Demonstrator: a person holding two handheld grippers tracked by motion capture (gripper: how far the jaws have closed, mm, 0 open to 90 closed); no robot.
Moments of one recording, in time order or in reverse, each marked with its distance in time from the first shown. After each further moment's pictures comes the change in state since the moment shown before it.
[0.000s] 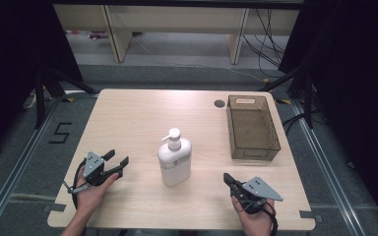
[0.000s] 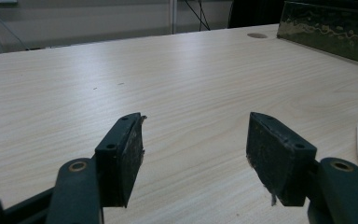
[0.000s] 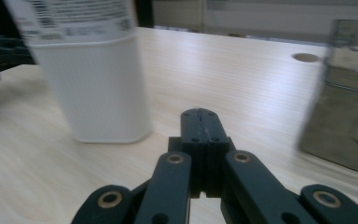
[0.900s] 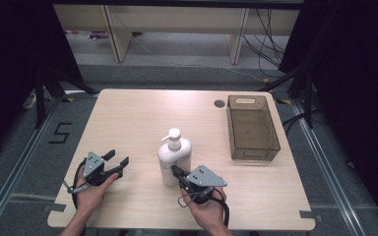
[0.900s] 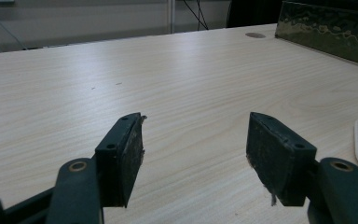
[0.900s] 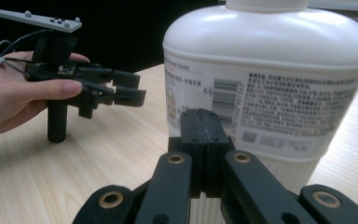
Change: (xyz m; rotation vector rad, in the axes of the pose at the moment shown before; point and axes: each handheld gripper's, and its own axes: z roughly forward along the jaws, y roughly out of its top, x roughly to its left) left arm 0.000 0.000 0.000 -0.001 -0.008 -0.003; right arm 0.096 0.047 0.073 -0.049 0.201 -0.102
